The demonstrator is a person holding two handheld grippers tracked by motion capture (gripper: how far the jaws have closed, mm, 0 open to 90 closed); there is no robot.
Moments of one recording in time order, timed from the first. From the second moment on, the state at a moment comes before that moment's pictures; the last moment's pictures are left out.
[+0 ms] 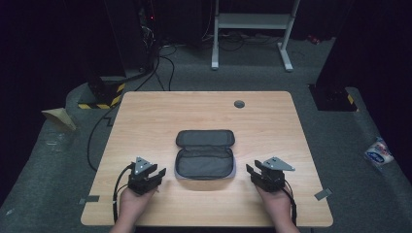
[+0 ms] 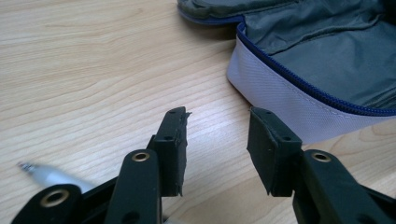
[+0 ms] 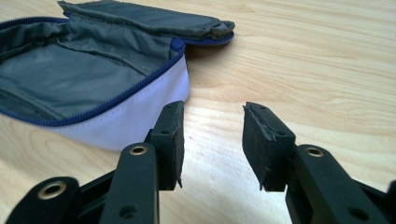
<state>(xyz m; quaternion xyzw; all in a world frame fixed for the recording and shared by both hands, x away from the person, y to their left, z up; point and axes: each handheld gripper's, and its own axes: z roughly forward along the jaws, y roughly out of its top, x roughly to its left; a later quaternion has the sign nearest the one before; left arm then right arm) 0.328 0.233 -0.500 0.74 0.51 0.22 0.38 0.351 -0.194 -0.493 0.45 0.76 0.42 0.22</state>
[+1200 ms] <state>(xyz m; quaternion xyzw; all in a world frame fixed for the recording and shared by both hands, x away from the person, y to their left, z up) 0.300 0.296 -0.517 0.74 0.56 0.23 0.30 0.343 -0.206 -0.518 0.44 0.79 0.36 0.21</state>
